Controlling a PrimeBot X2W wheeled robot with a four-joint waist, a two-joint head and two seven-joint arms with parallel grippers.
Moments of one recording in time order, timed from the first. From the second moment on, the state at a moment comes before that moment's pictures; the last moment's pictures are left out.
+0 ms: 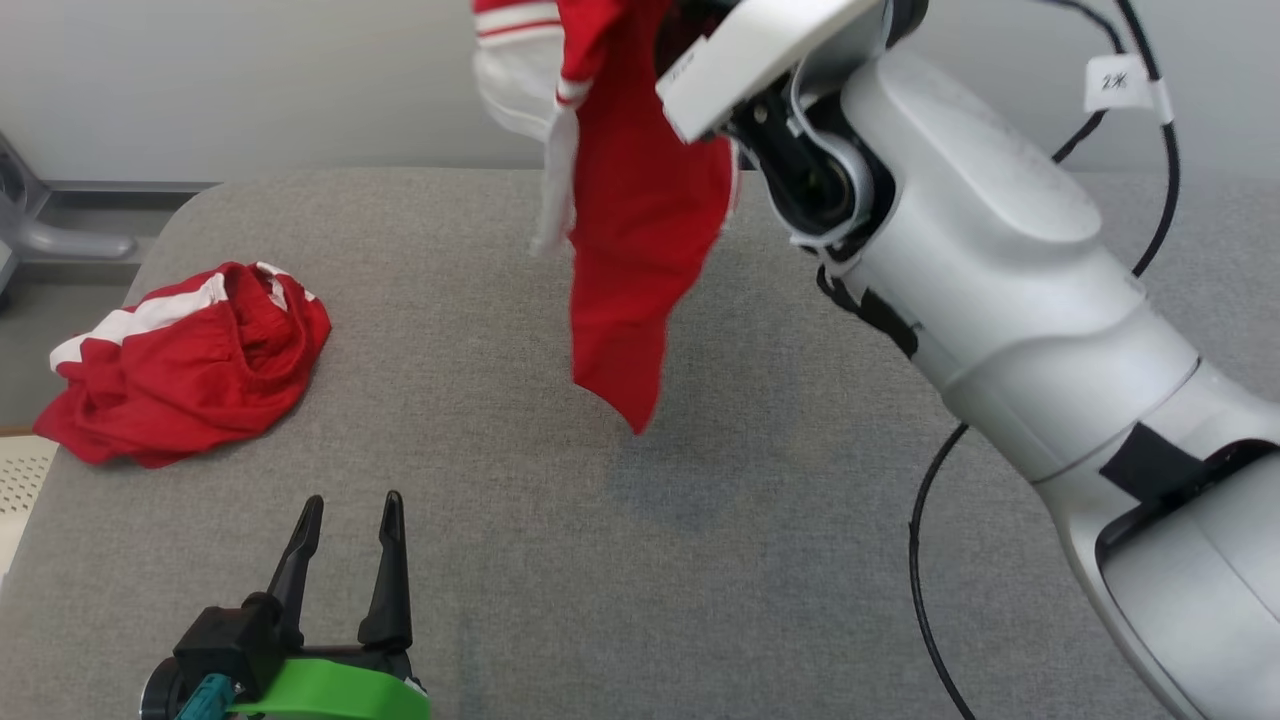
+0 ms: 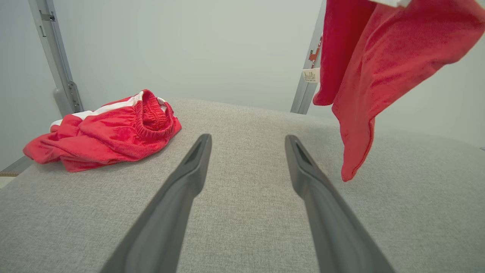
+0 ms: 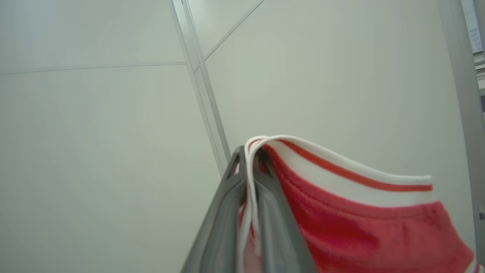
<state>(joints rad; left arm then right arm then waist) 0.04 0.13 -0.15 0.13 -0.35 -0.05 -0.26 -1.22 -0.05 0.71 0.65 1.00 0.13 -0.23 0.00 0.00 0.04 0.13</state>
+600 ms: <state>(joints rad) -0.04 0.12 -0.15 0.12 -0.34 -0.05 -0.26 -1.06 -0.30 0.80 1.01 0.93 0.13 -0.19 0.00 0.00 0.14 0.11</state>
